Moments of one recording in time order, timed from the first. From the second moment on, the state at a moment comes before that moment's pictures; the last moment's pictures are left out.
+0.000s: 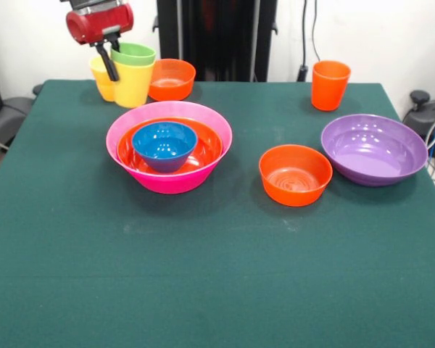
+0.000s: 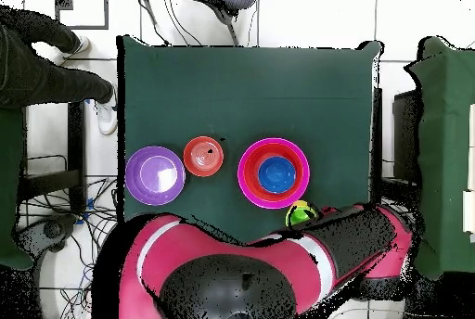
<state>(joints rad) -0.12 -0.12 -0.82 1.48 -1.41 -1.15 2.37</state>
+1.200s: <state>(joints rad) -0.12 -0.13 -0.82 1.47 -1.43 -1.15 2.46</state>
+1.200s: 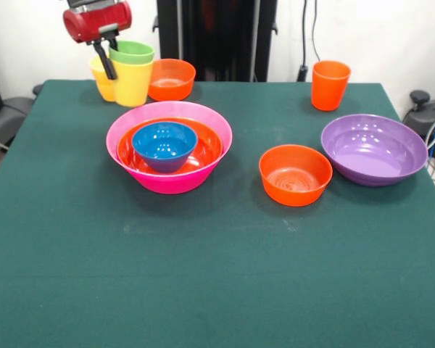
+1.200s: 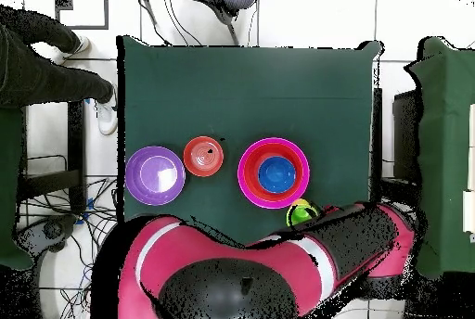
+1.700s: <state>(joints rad) -0.12 -0.17 -0.82 1.47 -1.47 -1.18 2.51</state>
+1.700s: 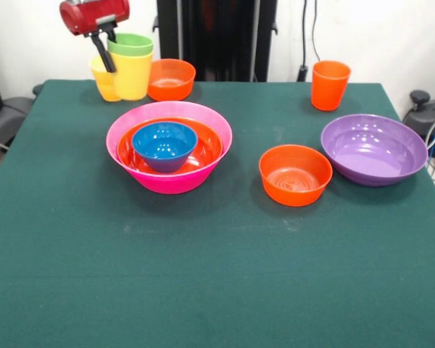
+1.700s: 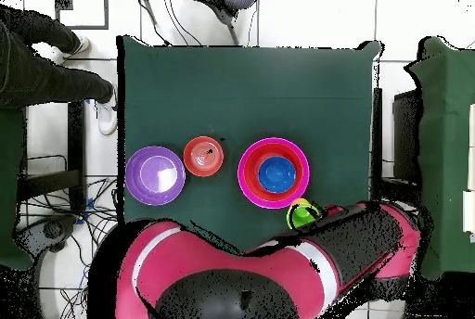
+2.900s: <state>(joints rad) -0.19 -0.18 -0.74 1.46 -1.42 -1.18 2.53</state>
